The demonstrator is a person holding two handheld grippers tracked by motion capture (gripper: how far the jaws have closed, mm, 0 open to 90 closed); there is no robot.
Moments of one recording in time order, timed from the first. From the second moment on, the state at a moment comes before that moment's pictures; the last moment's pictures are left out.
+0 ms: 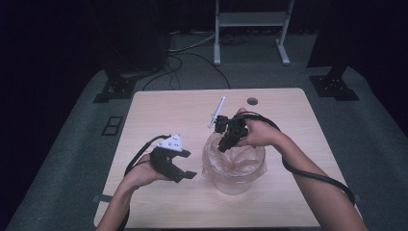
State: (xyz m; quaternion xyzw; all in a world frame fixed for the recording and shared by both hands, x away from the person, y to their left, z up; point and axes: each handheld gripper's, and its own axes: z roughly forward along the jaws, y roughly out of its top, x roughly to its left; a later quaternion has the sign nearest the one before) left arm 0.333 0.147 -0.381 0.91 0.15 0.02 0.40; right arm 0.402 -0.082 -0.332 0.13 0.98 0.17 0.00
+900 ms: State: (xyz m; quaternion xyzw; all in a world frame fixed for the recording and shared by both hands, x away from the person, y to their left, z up) left arm 0.338 0.143 -0.372 0.90 0.16 0.03 0.40; right arm 0.376 -0.241 -0.308 0.25 0.88 0.39 0.04
